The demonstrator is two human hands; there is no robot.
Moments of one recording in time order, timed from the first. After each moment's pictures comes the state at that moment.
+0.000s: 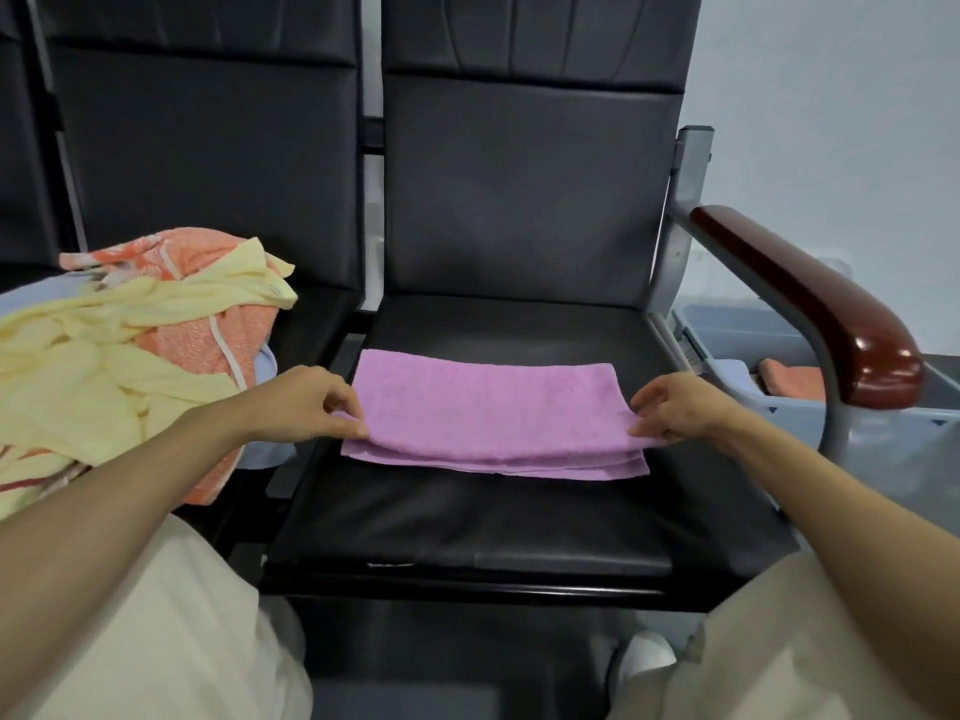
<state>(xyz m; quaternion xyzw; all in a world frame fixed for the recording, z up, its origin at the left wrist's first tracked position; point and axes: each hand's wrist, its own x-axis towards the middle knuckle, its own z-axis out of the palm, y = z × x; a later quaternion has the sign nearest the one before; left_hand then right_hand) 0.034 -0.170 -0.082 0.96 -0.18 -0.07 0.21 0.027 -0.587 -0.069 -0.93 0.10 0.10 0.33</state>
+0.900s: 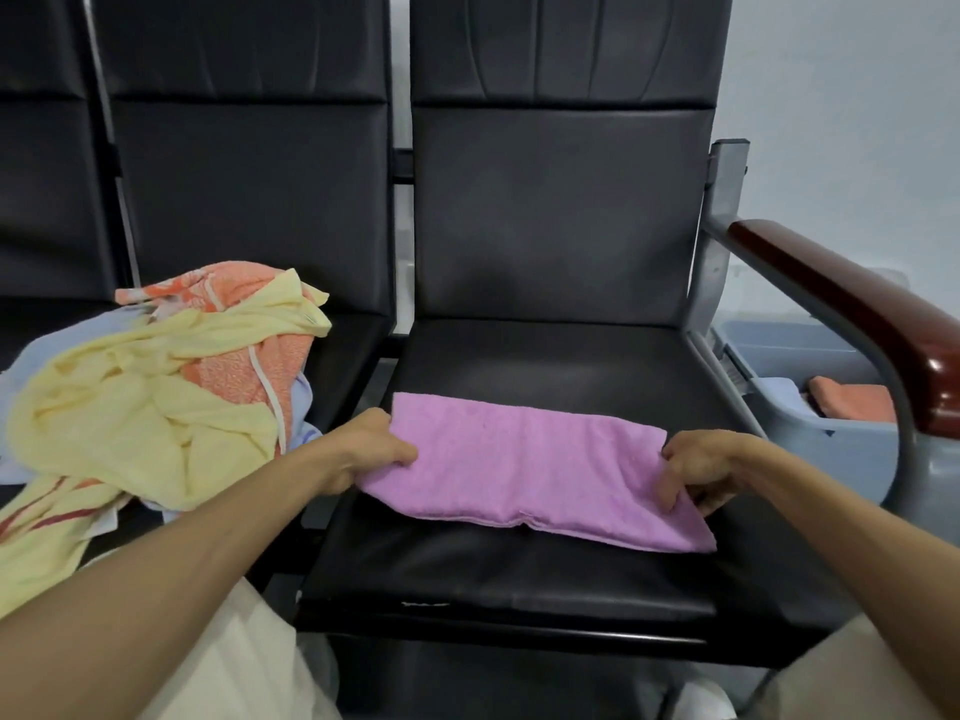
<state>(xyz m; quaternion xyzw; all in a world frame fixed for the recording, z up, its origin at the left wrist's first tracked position) 0.038 -0.209 -0.099 0.88 0.11 -0.14 0.44 0.042 -0.569 -0.088 -0.89 0.14 0.32 0.30</state>
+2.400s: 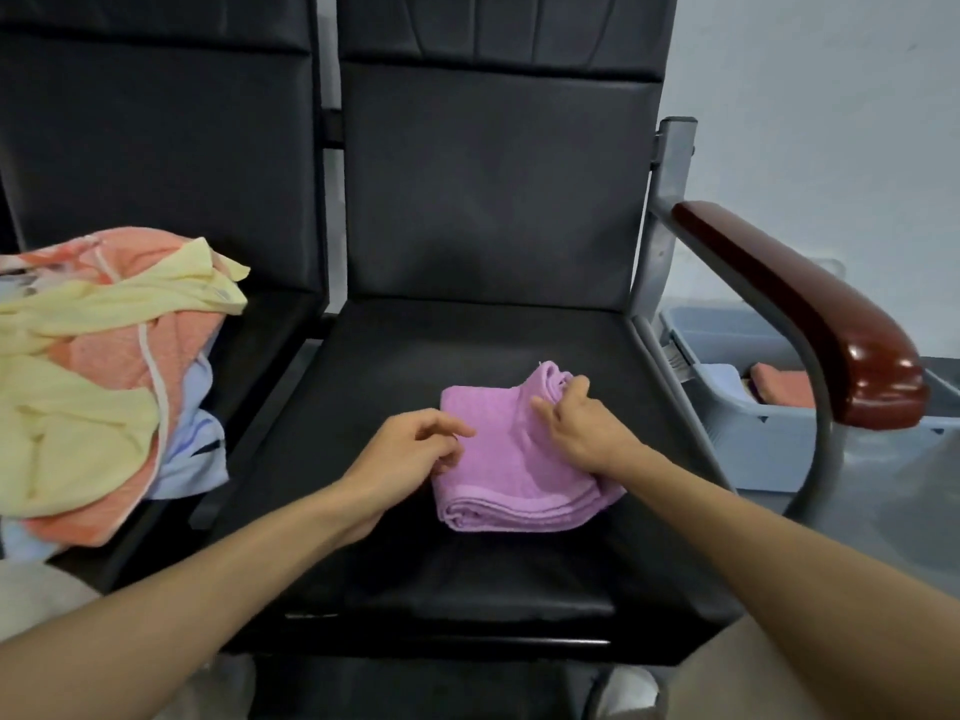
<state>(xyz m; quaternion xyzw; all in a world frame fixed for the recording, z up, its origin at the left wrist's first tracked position) 0.009 -0.330 -0.113 0.81 -0.01 -0.07 0.58 0.044 -0.533 -0.103 -0.96 0.02 0.05 0.27</state>
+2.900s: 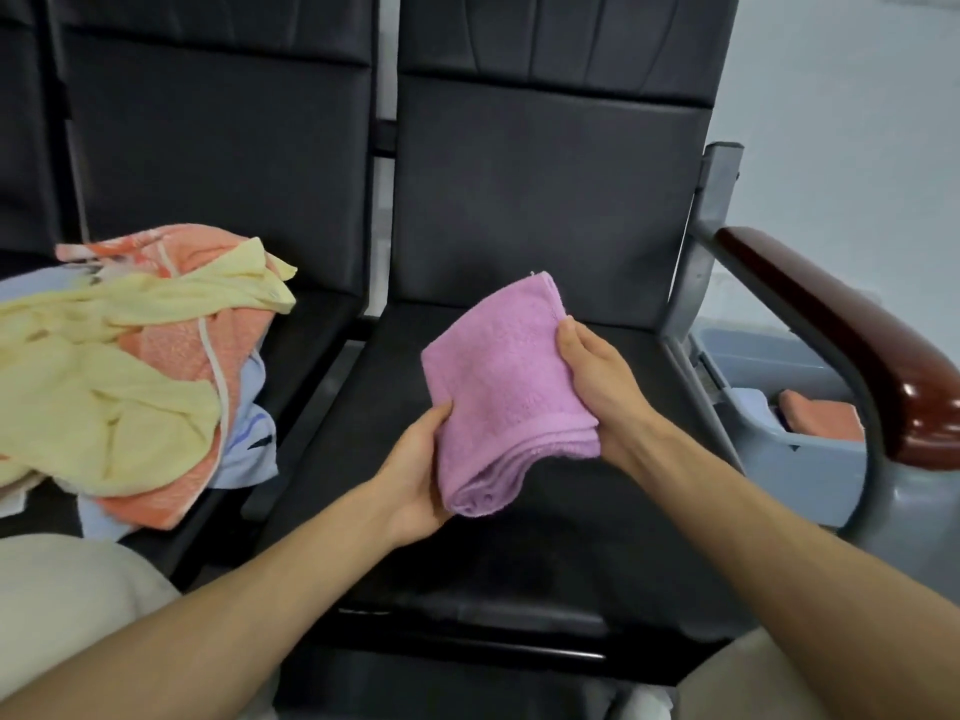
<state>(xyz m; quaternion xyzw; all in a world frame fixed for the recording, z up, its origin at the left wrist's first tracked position) 0.003 -0.312 -0.099 0.43 0.17 -0.23 0.86 0.036 -0.479 -0.040 -0.68 0.01 0.02 0.73</state>
